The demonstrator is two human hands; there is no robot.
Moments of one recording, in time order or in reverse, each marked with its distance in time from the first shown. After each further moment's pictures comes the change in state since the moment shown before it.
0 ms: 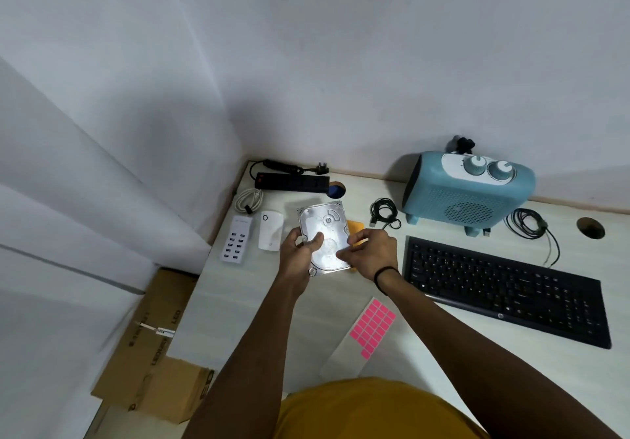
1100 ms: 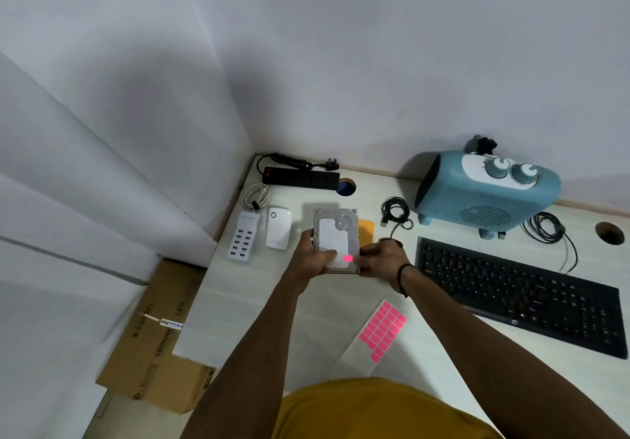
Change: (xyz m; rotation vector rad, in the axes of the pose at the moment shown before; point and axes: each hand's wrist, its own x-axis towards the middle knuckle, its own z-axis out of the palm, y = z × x) left_hand 0.025 -0.001 -0.019 0.411 -0.126 -0.052; right_hand 0.036 0.025 0.013 0.170 -0.254 0.248
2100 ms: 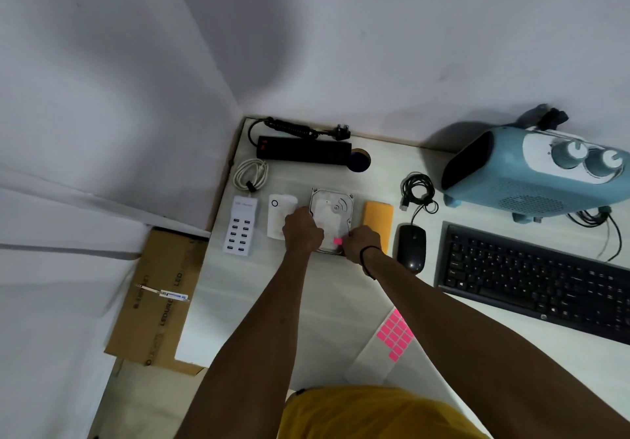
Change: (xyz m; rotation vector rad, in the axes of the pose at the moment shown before) left_hand 0.109 0.001 -0.028 0.788 0.200 -0.047; right_hand 0.102 -0.018 0.089 -0.559 0.029 0.187
